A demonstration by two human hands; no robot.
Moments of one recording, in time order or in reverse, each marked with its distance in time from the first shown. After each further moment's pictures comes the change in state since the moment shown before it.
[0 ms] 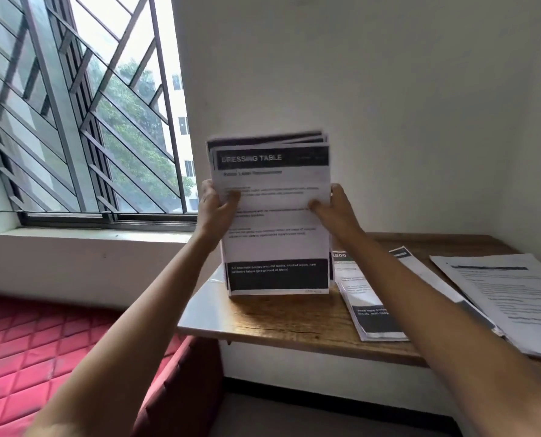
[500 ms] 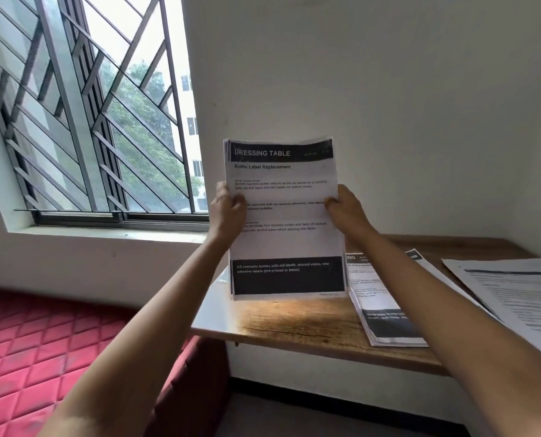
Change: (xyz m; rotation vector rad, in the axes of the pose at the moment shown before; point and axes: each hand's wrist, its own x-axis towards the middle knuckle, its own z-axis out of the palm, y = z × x) left_hand 0.006 -0.005 0.012 0.130 0.069 -0.037; right_hand 0.012 0.002 -0.001 -0.165 -0.020 -0.009
